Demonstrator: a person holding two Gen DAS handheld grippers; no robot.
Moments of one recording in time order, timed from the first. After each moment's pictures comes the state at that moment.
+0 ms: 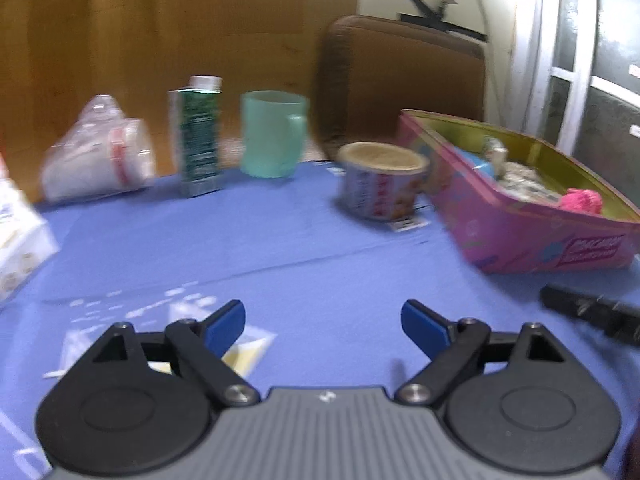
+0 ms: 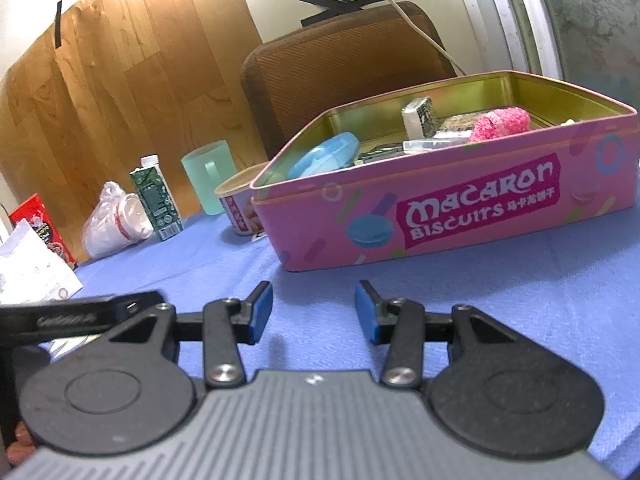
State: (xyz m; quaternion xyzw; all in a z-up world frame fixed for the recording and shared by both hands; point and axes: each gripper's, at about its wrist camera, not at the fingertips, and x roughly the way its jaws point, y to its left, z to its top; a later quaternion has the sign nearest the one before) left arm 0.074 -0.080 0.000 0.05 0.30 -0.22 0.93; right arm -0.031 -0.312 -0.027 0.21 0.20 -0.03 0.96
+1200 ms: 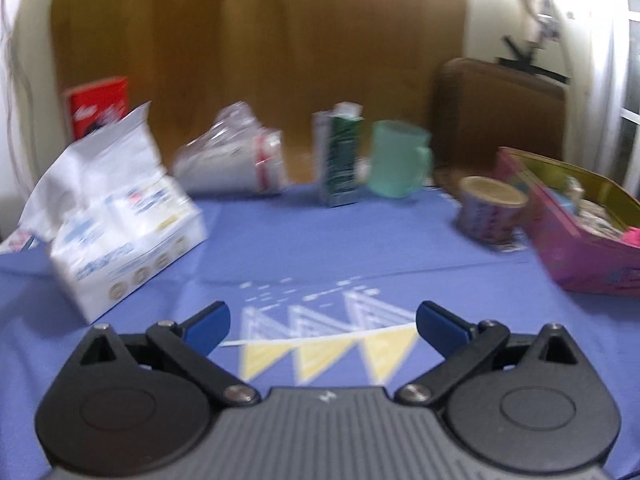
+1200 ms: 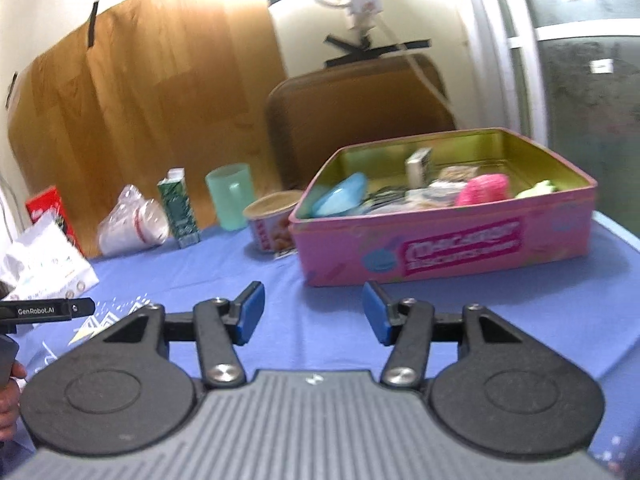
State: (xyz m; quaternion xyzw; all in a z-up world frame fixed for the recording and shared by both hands) left arm 0.049 -0.006 0.037 0.03 0.29 -0.12 0.95; right arm -0.081 -0.291 0.015 0.16 0.18 -0.06 0.97
